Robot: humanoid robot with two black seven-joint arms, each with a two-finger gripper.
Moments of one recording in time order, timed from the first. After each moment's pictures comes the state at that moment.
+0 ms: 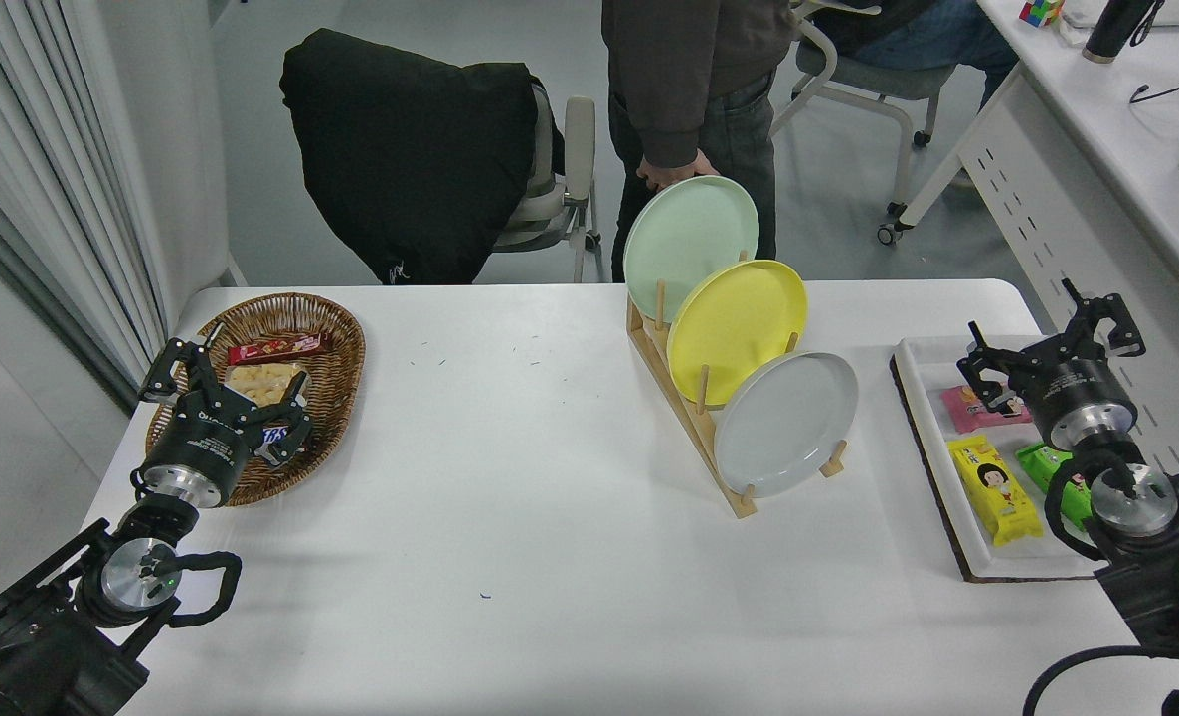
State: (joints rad) left arm -0.41 0.38 -1.02 -0.69 0.06 -0.47 -0.38; right arm 0.66 -0.30 1.11 0.38 0.07 0.37 0.15
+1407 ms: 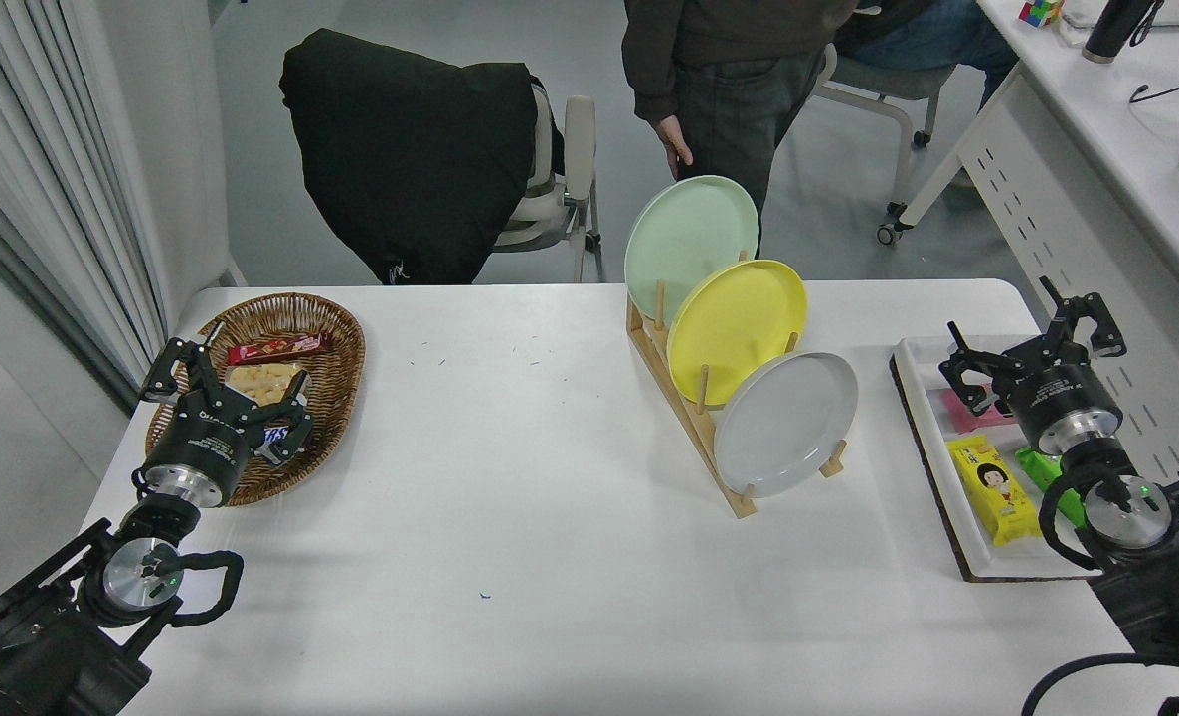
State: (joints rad) left arm -0.41 0.38 -1.02 -0.69 0.06 -0.47 -0.38; right arm 0.67 -0.29 1.07 0.35 0.07 0.48 0.14
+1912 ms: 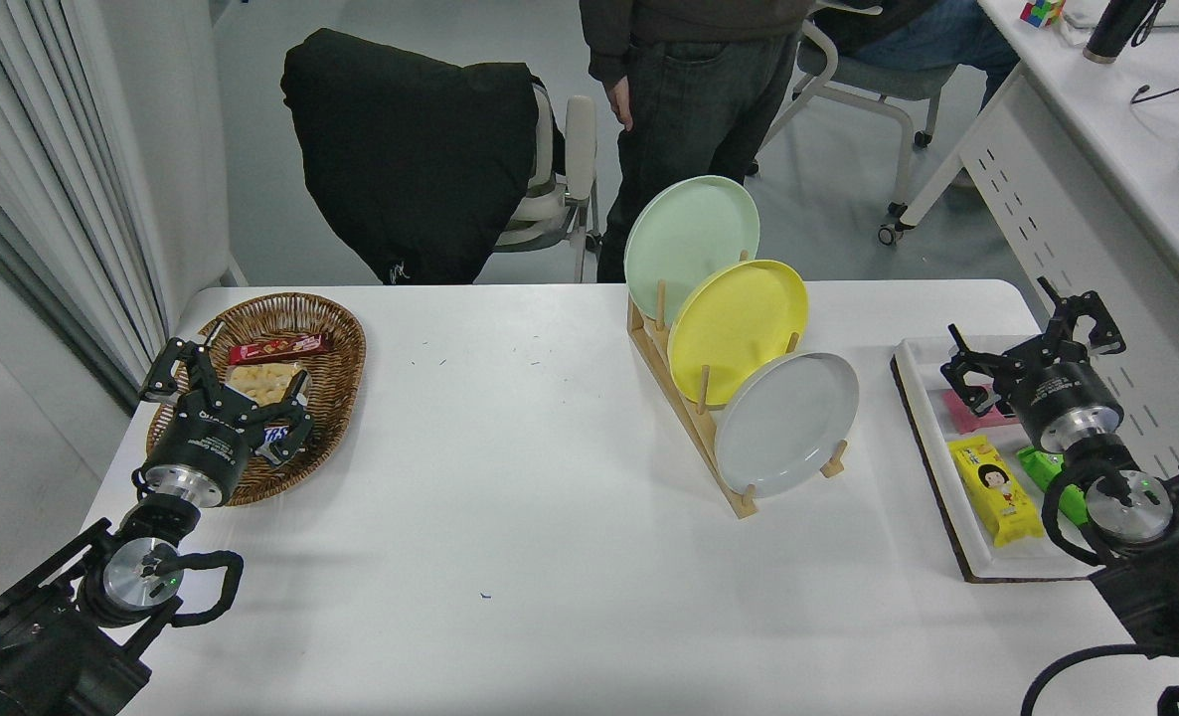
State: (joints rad) left arm -0.41 0.38 -1.02 -0.69 0.06 -0.47 -0.38; right arm 0.69 -0.30 1.04 0.31 0.08 0.48 0.14
